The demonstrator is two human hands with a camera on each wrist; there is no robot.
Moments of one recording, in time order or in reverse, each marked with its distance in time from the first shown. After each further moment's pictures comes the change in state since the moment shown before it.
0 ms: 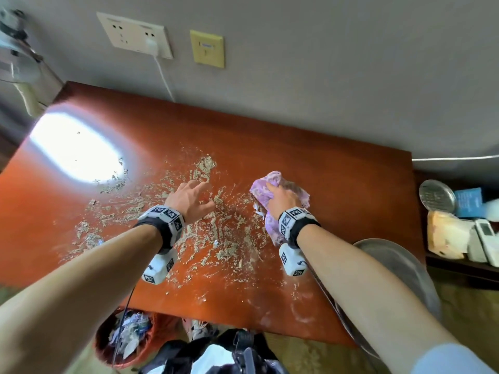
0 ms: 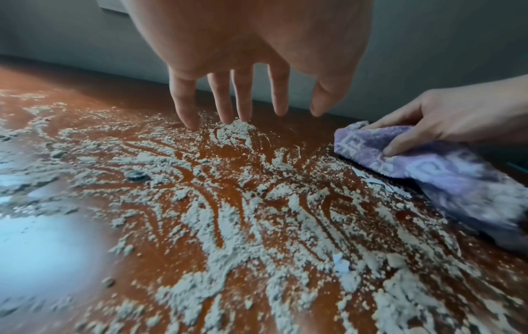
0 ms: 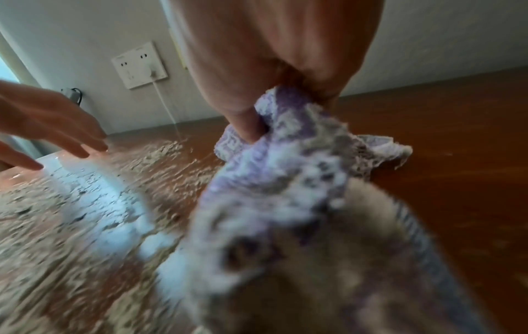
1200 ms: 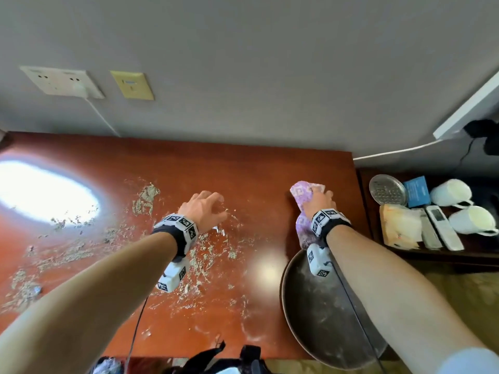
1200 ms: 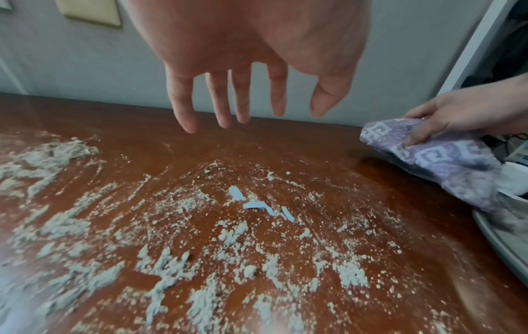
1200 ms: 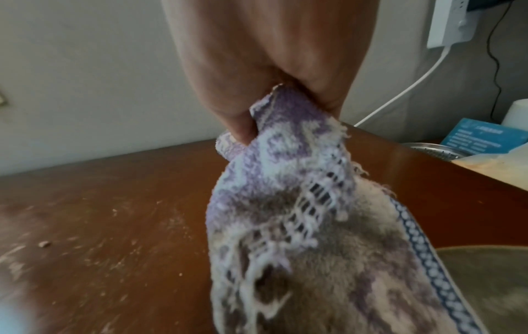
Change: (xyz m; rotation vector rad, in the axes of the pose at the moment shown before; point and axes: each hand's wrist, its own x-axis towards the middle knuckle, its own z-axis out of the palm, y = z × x) left_hand 0.048 0.181 0.016 0.098 0.026 0.087; right_hand -0.008 0.214 -0.083 0.196 0.160 0.478
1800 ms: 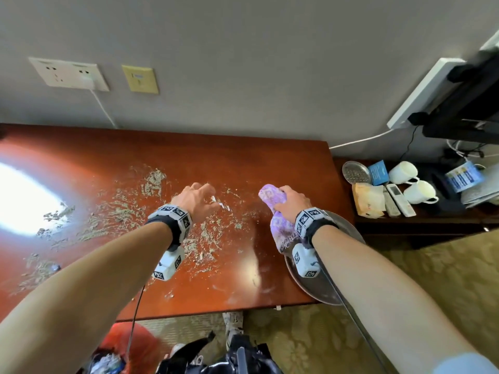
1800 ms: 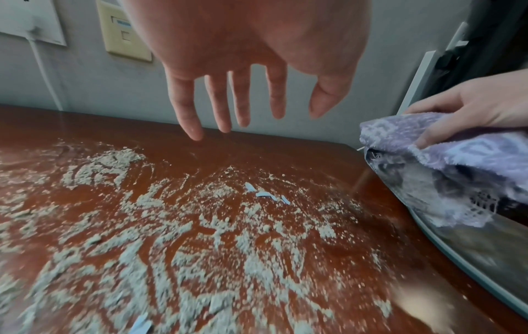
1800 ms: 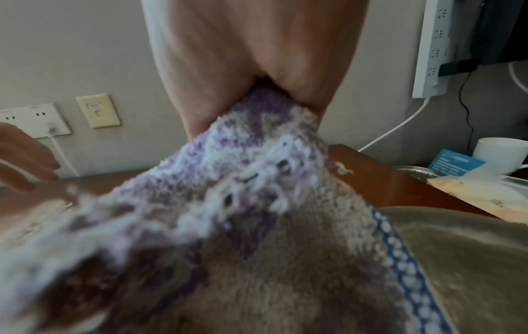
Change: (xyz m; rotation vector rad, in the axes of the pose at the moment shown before) left_hand -0.084 -0.042 -0.009 -0.037 0.035 0.117; right_hand -0.162 -0.020 0.003 -0.049 -0.044 -0.204
